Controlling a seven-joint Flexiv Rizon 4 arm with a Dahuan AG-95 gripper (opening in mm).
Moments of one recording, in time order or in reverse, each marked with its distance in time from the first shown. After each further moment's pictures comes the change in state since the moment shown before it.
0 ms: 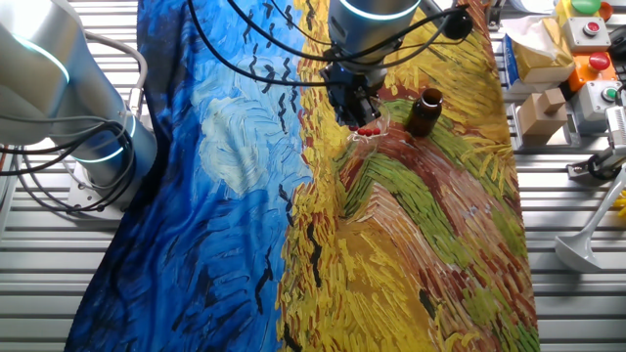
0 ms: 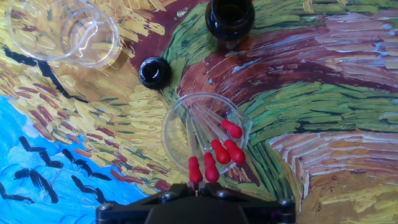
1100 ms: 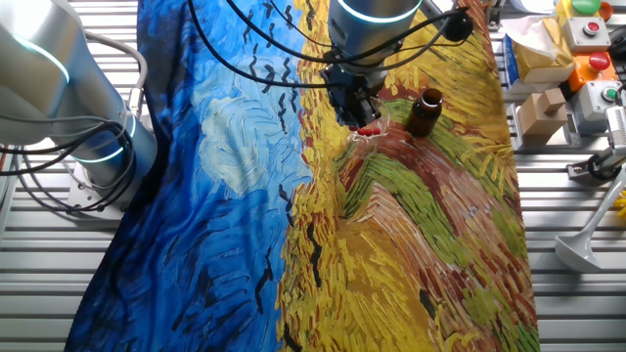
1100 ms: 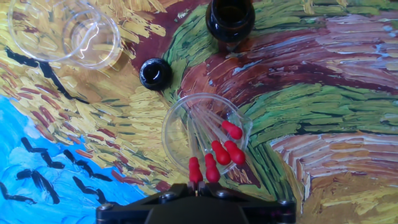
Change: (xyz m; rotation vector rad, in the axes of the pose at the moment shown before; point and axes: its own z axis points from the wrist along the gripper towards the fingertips) arm 0.000 0.001 -0.005 -0.014 -0.009 -0.004
